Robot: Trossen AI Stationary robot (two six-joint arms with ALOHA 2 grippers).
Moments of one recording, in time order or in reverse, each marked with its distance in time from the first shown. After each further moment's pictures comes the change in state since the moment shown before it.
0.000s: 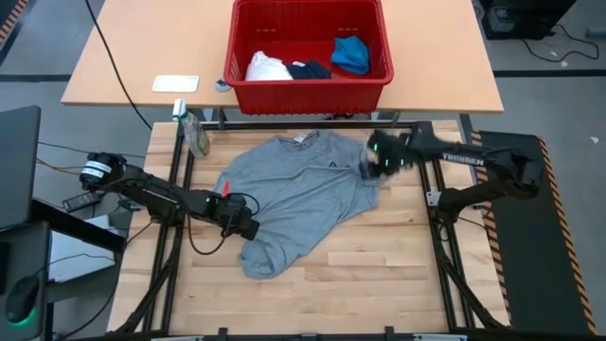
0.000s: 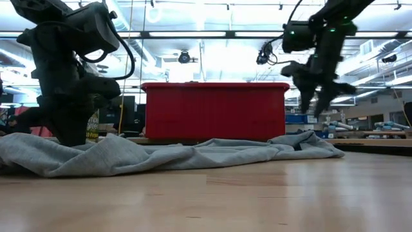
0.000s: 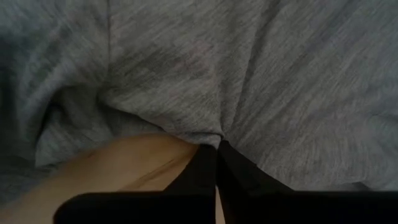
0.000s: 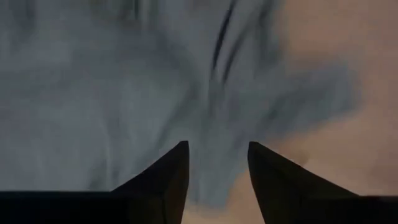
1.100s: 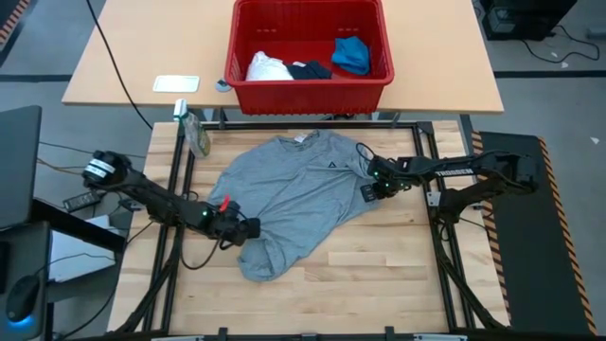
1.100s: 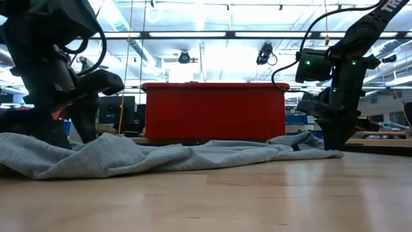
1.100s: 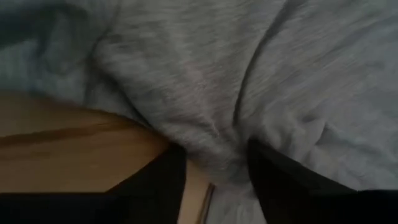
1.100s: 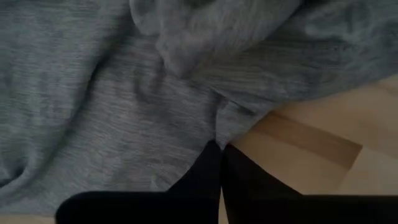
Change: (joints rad) left arm -0.156 0.089 -0.041 0.146 -0.170 -0.539; right arm 0.083 0.072 -0.342 0.382 -0.033 0.043
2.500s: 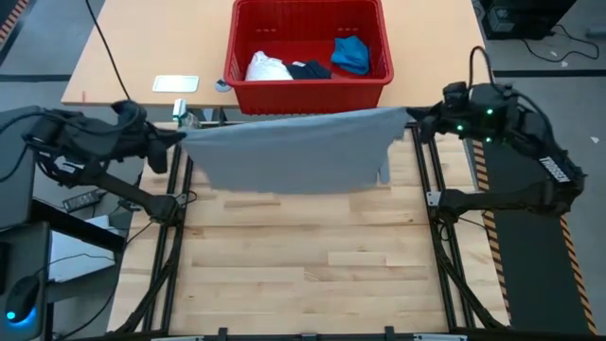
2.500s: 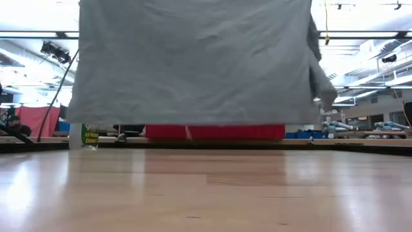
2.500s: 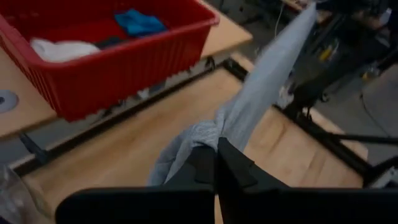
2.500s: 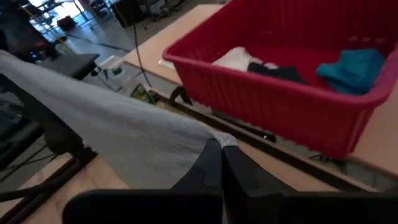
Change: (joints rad) left arm 0.078 -0.457 1.302 -1.165 -0.453 1.044; right arm -0.047 -0.423 1.004 -0.532 0.262 -0.416
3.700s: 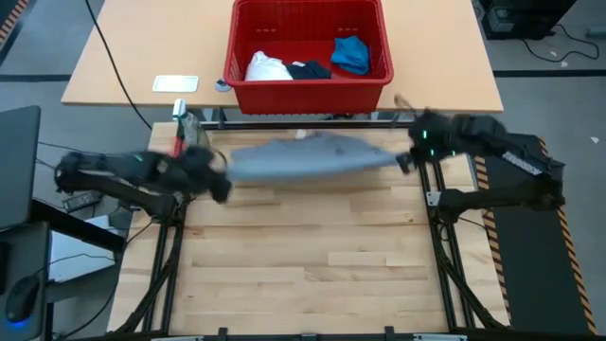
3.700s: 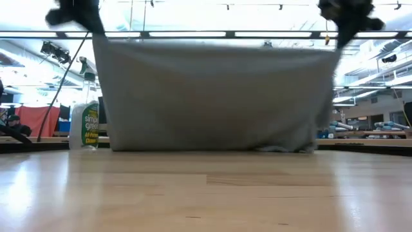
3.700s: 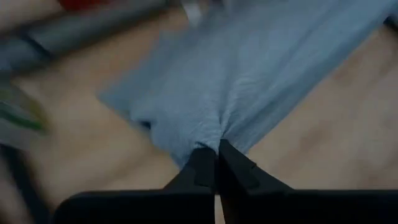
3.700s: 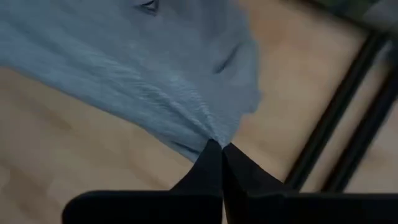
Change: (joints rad) left arm 0.114 -0.002 -0.692 0.282 0.181 -0.205; right arm 0.011 0.083 -0.251 -0.433 -0.080 0.182
